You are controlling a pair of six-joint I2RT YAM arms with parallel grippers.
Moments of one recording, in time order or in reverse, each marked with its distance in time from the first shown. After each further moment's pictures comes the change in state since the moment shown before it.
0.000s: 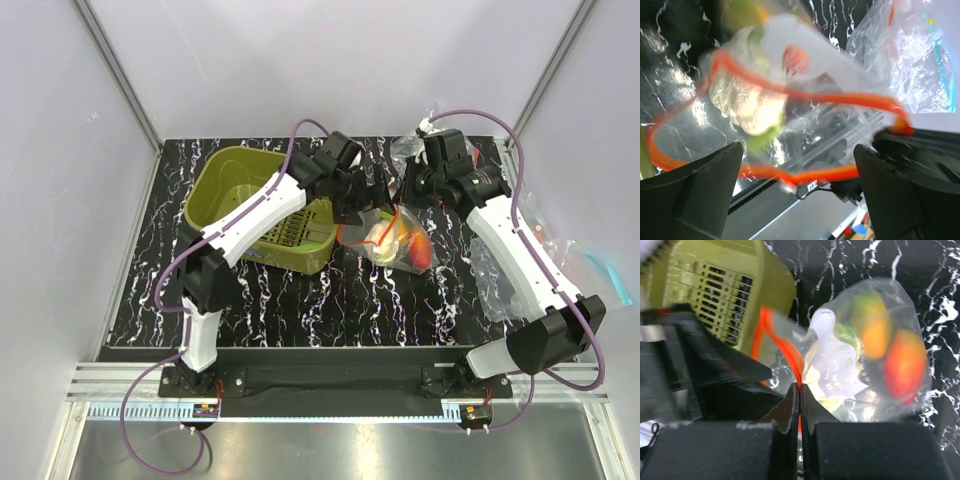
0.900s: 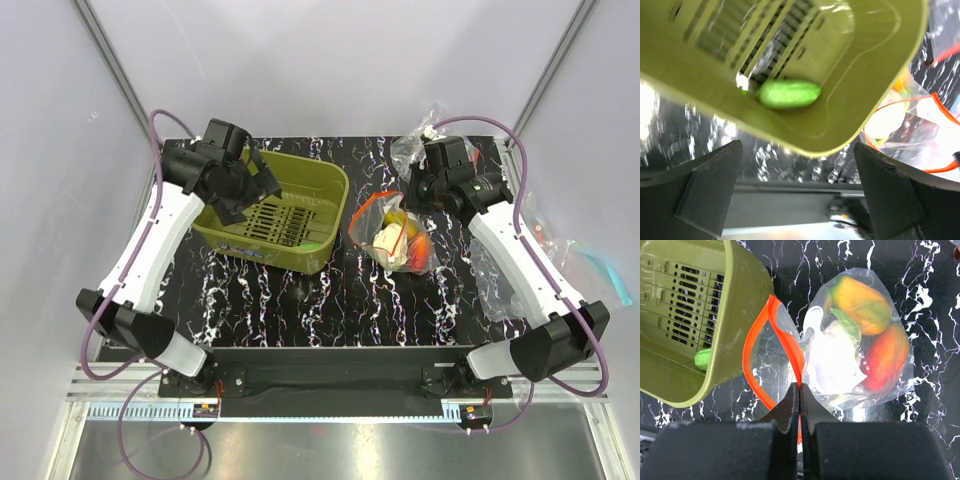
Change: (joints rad) left arm 0.351 -0.468 -0.196 -0.401 -0.357 -0.002; right arm 0.000 -0.038 -0.057 -0.012 0.088 -0.003
